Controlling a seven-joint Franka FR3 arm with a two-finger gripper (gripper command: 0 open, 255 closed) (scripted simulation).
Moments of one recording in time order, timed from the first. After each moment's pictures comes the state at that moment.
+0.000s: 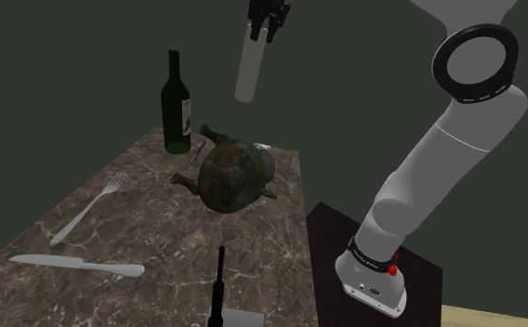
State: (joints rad) arm -0.04 -0.17 0.09 -1.39 0.04 1.40 0.07
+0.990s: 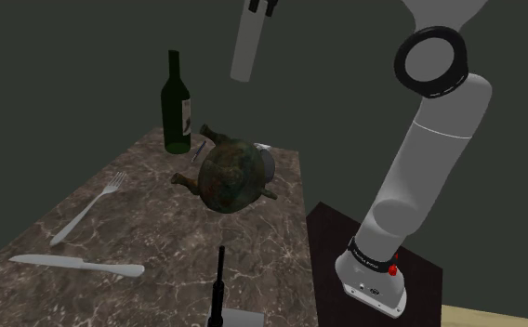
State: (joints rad) arm -0.01 0.04 0.12 -0.93 0.01 1.15 0.12
